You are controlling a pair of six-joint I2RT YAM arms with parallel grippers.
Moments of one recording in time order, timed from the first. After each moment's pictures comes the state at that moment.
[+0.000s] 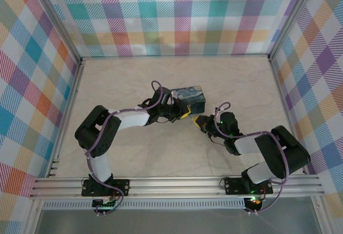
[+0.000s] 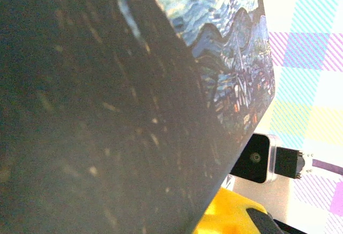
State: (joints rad) left arm -0.67 1.83 1.02 0.20 0.50 -1.17; right arm 0.48 1.47 0.26 0.85 -0.41 1.36
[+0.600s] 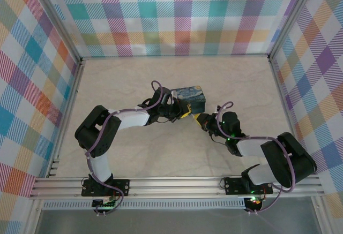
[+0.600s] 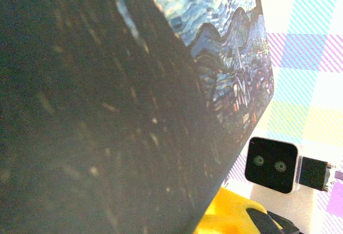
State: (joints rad) left arm -0.67 1.83 1.02 0.21 0.50 -1.18; right arm 0.48 1.37 0.26 0.81 -0.39 1.35
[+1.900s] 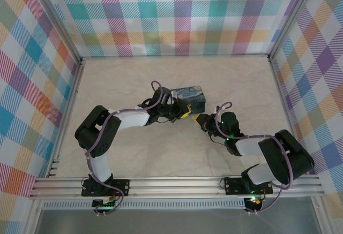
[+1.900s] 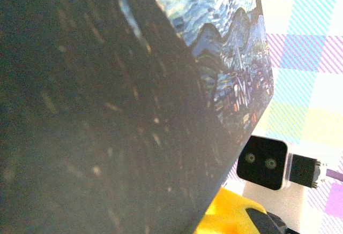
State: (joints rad) left arm -0.67 1.83 1.02 0.21 0.50 -1.19; right arm 0.49 1.40 0.26 0.82 -0.37 1.34
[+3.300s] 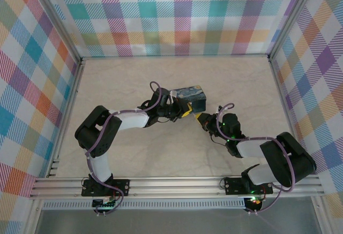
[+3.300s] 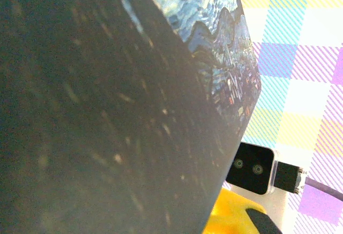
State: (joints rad) left arm -0.67 1.83 0.98 0.34 0.51 -1.27; right arm 0.49 1.38 0.24 0.86 -0.32 1.32
